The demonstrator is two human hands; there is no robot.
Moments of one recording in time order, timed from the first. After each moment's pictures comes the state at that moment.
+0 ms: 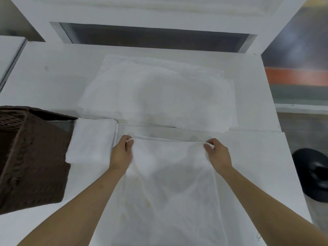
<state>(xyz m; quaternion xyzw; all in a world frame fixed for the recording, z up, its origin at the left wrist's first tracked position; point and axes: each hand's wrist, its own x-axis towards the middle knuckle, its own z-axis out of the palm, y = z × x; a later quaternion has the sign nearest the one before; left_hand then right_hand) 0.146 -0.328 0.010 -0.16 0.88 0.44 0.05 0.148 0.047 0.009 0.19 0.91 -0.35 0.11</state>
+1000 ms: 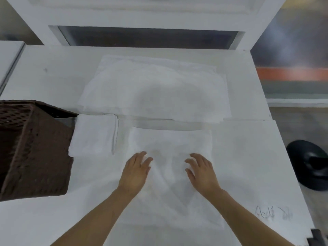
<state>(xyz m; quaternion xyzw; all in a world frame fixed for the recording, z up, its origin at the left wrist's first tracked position) 0.252 -0.306 -0.016 0.17 0.98 0.12 -0.01 0.273 0.001 -0.020 -0.09 0.98 -0.18 0.03</state>
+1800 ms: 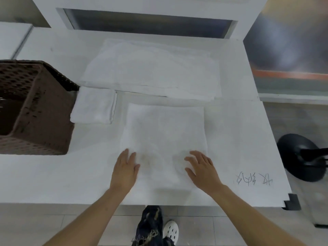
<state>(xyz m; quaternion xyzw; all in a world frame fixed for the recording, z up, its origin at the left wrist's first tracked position) 0.393 -0.304 -0.031 0.01 0.98 0.14 0.12 0.396 0.041 -0.013 -0.14 0.97 -0.16 0.08</state>
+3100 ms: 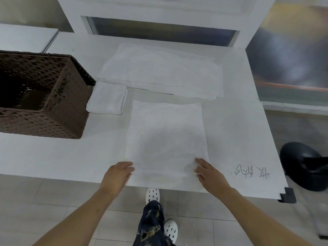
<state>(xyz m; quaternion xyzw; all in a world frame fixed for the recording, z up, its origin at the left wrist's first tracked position) 0.476 -0.358 -0.023 0.12 0.98 0.12 0.06 0.456 0.067 -0.005 -0.13 0.96 -0.16 0.16</state>
